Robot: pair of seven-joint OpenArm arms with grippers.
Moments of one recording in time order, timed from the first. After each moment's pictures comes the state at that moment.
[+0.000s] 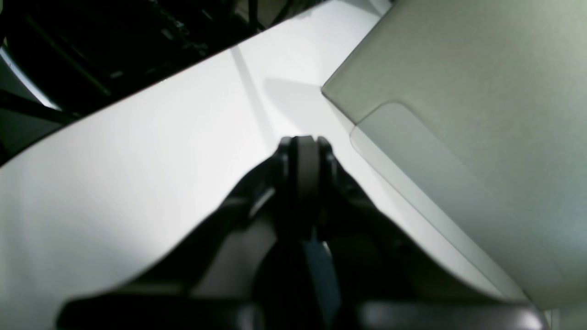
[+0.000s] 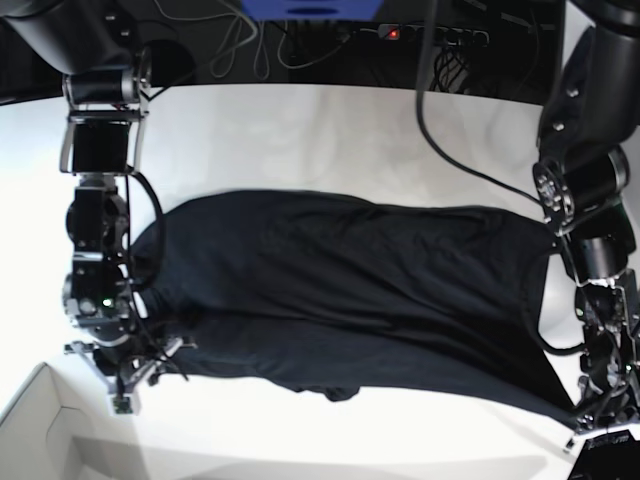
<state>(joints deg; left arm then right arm) -46.0 -17.9 -20.5 42.0 -28.1 0.7 16.2 22.3 10.2 2.2 81.6 -0.5 8.0 -43.4</state>
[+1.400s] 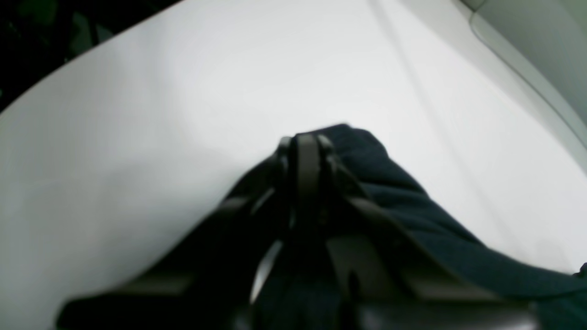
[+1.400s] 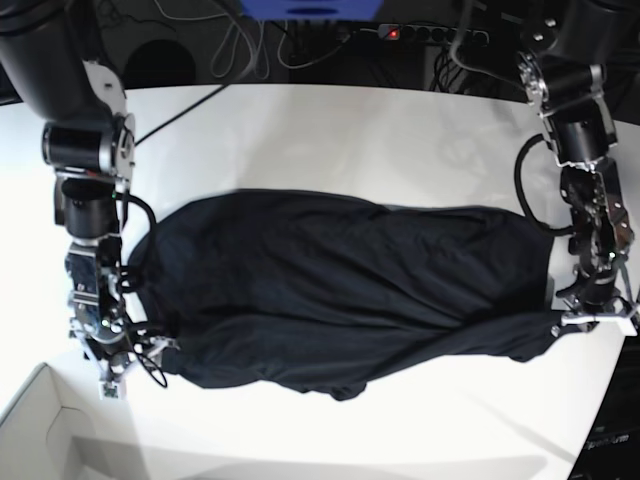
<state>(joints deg) -20.6 -18.6 -20.8 56.9 -28.7 0.3 16.3 37.7 12.3 6.6 35.1 -0.6 8.6 -18.0</state>
